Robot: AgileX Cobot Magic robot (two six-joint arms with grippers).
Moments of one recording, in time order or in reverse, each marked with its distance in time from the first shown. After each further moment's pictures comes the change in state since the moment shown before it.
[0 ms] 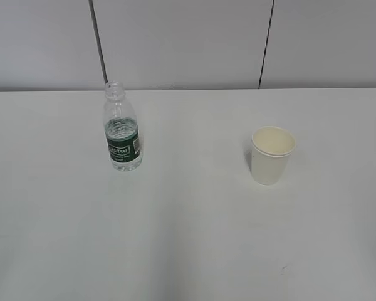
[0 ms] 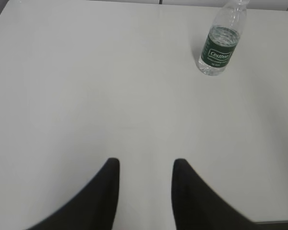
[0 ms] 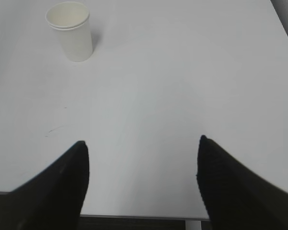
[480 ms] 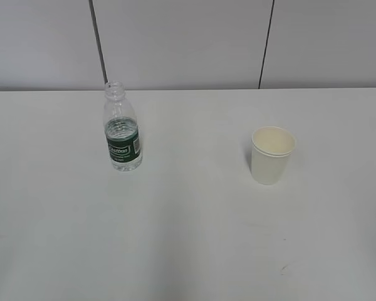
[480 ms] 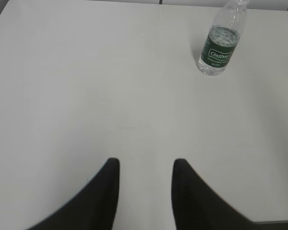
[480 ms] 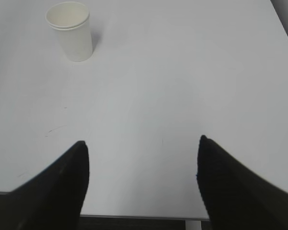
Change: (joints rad) left arm 0.000 0.000 0.000 0.000 0.000 0.000; right arm 0.000 0.000 0.000 0.000 0.000 0.000
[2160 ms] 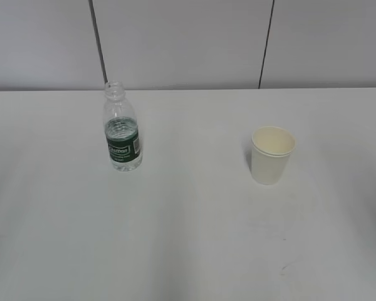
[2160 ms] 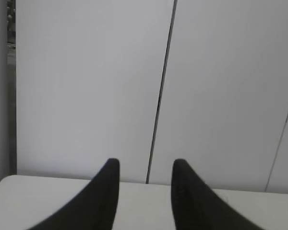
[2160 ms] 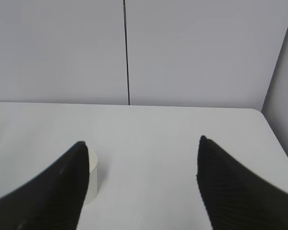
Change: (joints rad) left arm 0.000 0.259 -0.028 -0.082 -0.814 0.038; right arm 0.000 0.468 -0.029 -0.001 -0.791 0.000
